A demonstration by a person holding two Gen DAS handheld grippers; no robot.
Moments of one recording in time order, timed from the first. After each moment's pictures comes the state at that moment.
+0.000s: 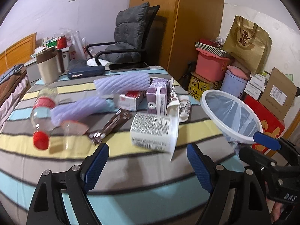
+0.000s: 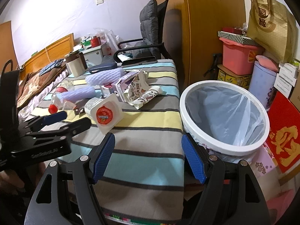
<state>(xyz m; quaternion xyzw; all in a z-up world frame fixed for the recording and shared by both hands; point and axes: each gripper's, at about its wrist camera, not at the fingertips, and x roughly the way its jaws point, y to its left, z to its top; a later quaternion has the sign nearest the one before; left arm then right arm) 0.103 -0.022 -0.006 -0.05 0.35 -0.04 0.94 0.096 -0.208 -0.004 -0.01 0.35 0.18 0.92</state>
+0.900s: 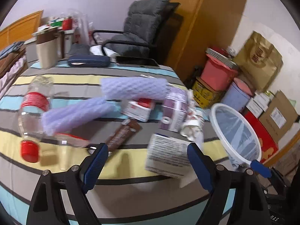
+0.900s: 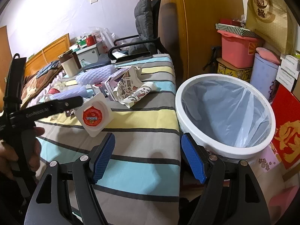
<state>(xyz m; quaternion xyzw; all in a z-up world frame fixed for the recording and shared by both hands) 0.150 0.007 -0.010 -0.13 0.37 -0.05 0.92 0.114 -0.220 -0.014 0.01 0.37 0.18 0.91</state>
